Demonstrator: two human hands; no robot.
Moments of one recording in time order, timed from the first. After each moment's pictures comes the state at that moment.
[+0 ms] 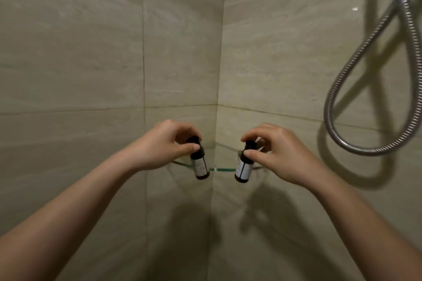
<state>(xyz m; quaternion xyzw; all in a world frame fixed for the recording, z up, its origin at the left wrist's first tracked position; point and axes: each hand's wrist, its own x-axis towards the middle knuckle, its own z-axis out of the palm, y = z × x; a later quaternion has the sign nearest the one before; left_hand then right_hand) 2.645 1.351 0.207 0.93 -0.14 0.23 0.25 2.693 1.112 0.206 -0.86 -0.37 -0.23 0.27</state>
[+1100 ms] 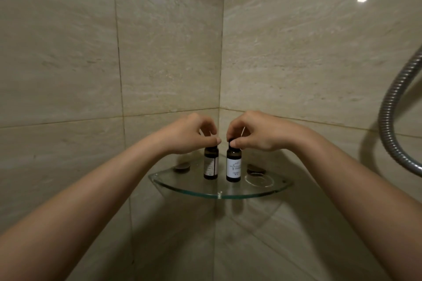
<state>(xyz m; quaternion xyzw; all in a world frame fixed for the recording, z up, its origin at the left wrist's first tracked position) 2.765 1.348 0.227 0.95 -0.13 0.19 0.19 2.807 1.170 0.245 -0.90 -0.42 -0.09 0.12</state>
